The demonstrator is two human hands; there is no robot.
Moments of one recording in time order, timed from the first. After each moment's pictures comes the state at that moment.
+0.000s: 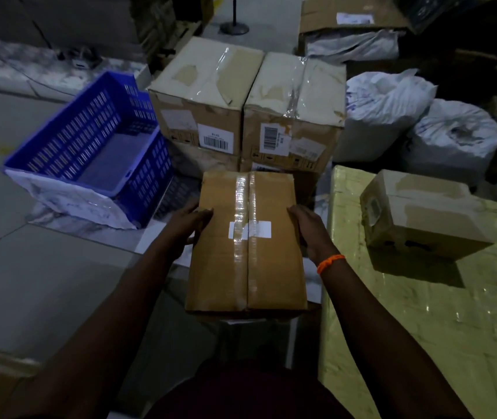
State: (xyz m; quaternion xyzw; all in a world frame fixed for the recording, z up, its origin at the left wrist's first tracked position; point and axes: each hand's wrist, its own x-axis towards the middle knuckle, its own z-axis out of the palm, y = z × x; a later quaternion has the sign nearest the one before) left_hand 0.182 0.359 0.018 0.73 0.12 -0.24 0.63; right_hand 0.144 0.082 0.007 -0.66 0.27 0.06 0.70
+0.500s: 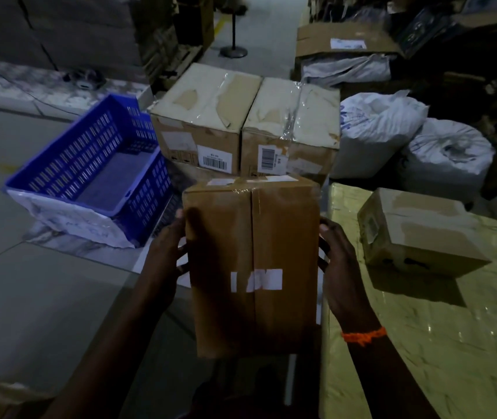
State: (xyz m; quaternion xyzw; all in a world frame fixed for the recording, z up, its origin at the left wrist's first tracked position) left_hand 0.115 0.354 0.095 0.63 0.16 -0.11 0.75; right_hand 0.071 0.084 0.080 -0.67 0.19 -0.09 0.71
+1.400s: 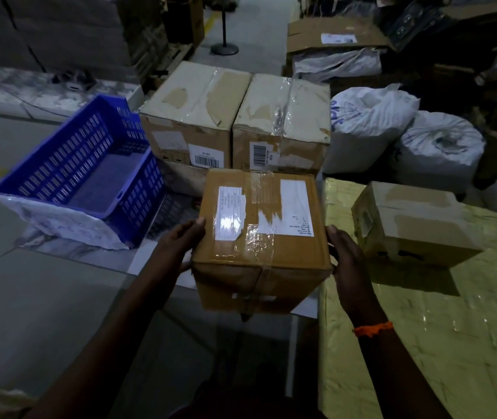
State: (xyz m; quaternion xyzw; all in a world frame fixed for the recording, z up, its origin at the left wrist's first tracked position) left_hand 0.120 0.349 0.100 0.68 0.07 -0.21 0.70; right_hand 0.058 0.049 0.057 -0.70 0.20 -0.07 0.68
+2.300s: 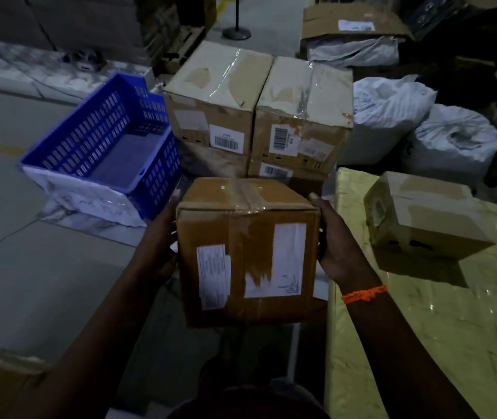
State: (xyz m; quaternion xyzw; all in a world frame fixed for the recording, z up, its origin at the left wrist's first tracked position) left_hand 0.112 0.401 0.082 0.57 0.17 -0.13 0.79; right_hand 0.077 0.113 0.089 -0.58 0.21 0.07 0.78
